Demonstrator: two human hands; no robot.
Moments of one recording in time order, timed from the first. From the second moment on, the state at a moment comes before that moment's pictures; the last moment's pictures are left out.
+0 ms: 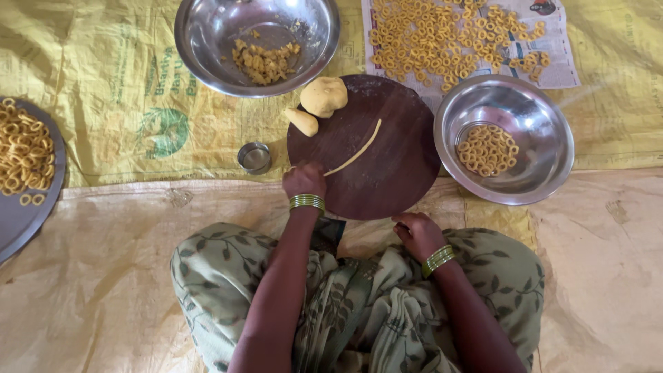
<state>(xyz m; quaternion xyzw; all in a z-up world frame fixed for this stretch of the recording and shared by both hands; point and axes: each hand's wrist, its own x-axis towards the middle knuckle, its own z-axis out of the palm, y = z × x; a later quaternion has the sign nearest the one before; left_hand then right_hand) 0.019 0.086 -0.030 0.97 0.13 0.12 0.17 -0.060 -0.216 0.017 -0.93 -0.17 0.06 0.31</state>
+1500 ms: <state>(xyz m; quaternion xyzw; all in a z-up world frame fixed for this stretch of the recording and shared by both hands) 0.021 0.067 -0.033 0.75 0.16 0.01 0.64 0.020 -0.136 0.015 -0.93 -0.25 -0.12 0.22</state>
